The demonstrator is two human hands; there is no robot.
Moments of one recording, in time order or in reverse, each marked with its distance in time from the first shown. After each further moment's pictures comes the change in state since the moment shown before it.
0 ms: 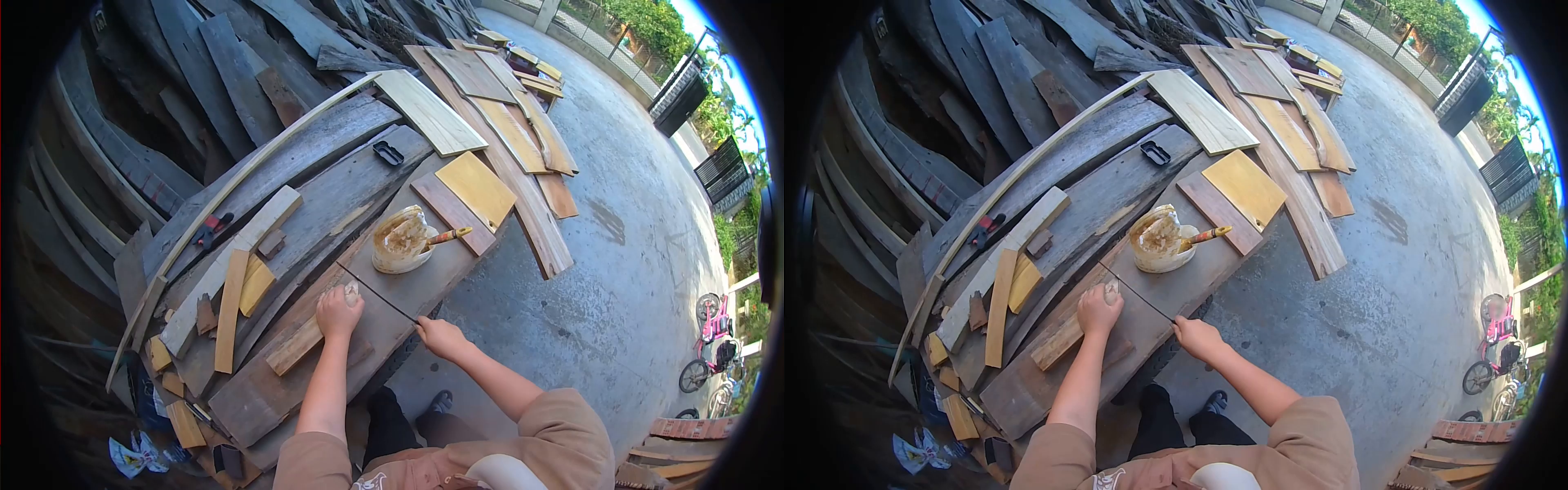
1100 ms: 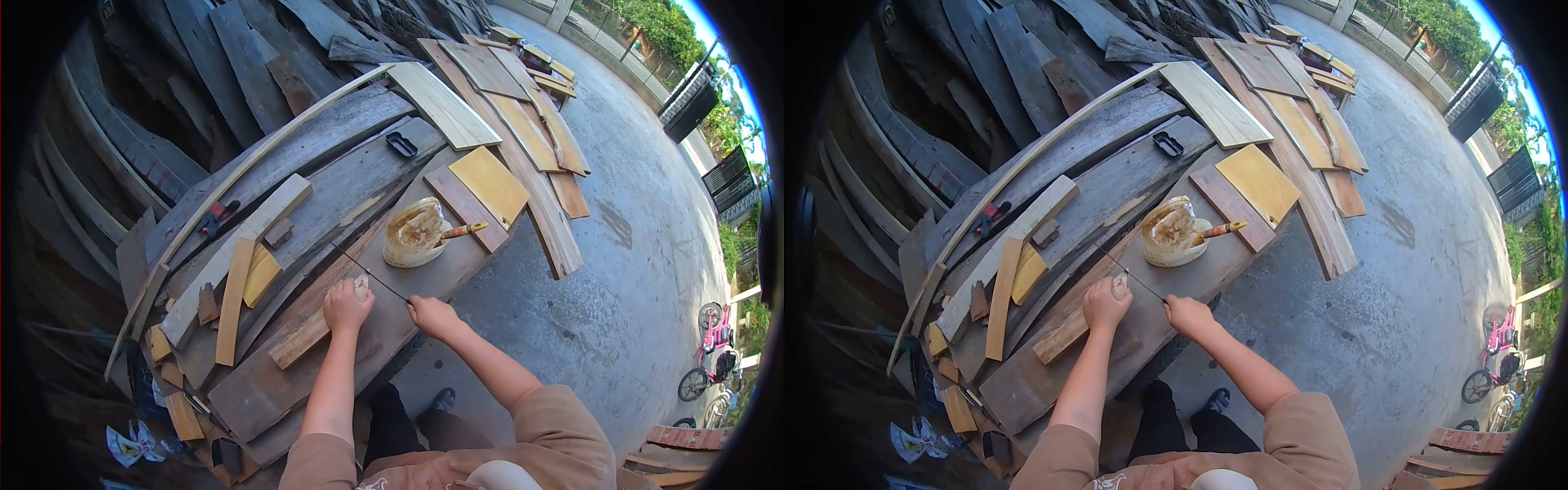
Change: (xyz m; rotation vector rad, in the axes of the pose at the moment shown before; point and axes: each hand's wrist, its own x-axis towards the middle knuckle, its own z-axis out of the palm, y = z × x) left_hand -0.001 -0.004 0.004 0.006 0.009 -0.022; right_hand 0.049 -0.022 0.004 -0.051 0.004 -0.045
